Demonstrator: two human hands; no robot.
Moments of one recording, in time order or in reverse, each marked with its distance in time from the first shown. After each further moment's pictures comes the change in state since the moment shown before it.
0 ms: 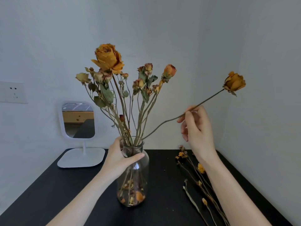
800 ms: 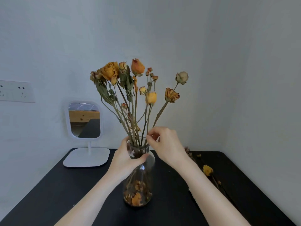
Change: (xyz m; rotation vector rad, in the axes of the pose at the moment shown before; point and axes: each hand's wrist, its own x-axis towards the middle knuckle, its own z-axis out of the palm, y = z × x) left_hand 0.001 -0.004 0.002 0.025 0.003 0.078; right_hand -0.010 0.025 0.070 -0.668 -0.346 -0.002
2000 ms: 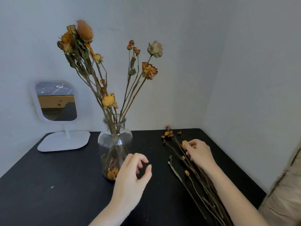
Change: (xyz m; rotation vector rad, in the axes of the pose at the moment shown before) left_hand -0.109 0.021 0.068 0.131 -0.010 0.183; right_hand -0.096 0.146 -0.050 0.010 0.025 0.730
